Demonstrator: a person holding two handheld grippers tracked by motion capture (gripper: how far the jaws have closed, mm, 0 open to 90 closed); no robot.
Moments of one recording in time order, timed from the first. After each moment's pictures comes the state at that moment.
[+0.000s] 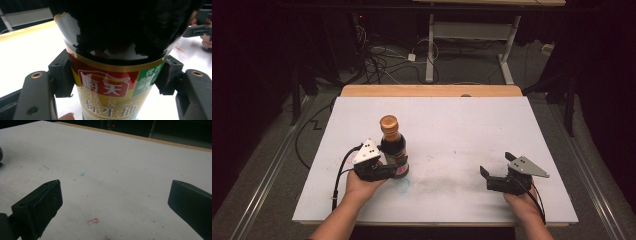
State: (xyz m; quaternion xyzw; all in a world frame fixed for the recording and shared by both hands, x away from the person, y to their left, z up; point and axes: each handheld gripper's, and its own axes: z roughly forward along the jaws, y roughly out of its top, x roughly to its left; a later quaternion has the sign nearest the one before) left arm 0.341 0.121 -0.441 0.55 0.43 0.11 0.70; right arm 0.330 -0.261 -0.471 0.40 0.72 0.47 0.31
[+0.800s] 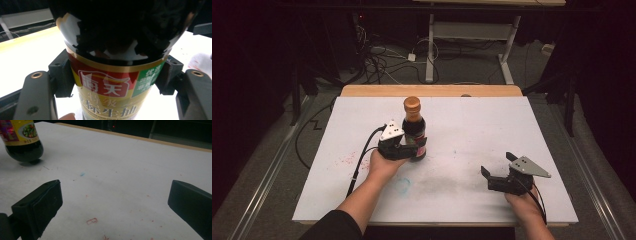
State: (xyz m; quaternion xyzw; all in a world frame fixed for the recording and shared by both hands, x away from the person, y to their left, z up) left arm 0.402 0.069 -0.434 0.55 0.44 0.11 0.70; right arm 0.330 -0.264 -0.471 0.40 0.72 0.48 0.31
